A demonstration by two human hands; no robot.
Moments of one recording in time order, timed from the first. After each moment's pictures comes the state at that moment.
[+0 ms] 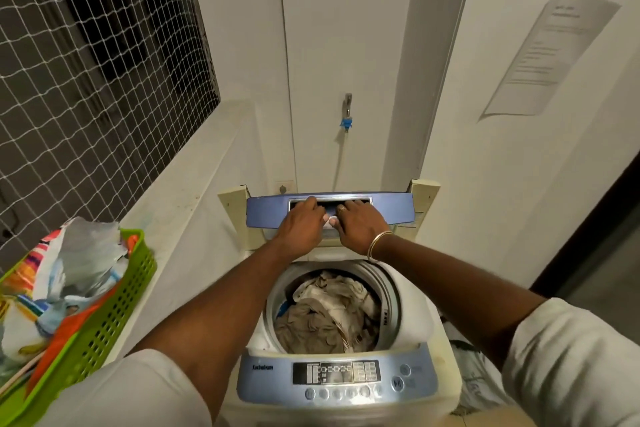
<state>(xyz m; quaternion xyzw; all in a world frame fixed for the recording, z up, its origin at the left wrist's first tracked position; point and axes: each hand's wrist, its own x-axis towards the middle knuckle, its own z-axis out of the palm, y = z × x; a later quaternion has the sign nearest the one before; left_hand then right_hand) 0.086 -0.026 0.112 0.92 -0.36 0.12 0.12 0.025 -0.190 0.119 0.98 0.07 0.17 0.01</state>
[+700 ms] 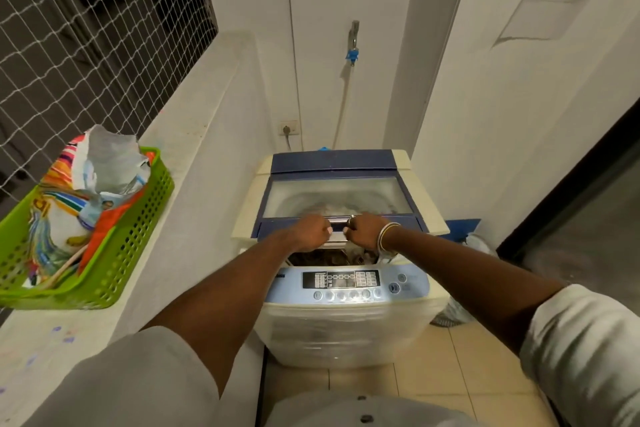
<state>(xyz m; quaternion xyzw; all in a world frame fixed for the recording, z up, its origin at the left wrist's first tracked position) -0.026 0.022 0.025 0.90 -0.31 -0.25 0.17 -0.085 -0.153 0.031 0.97 0.00 -0.18 -0.14</state>
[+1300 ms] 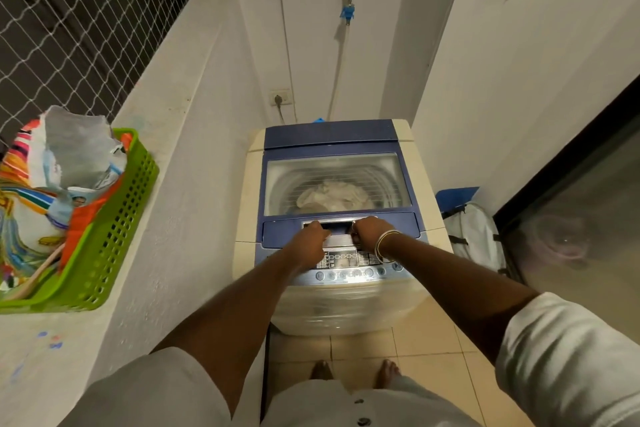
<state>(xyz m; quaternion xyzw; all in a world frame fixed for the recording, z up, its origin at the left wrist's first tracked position) -0.057 0.039 -0.047 0.91 -0.33 -0.22 0.11 -0.106 -0.144 -0.029 0.97 -0.04 -0.21 -0.10</state>
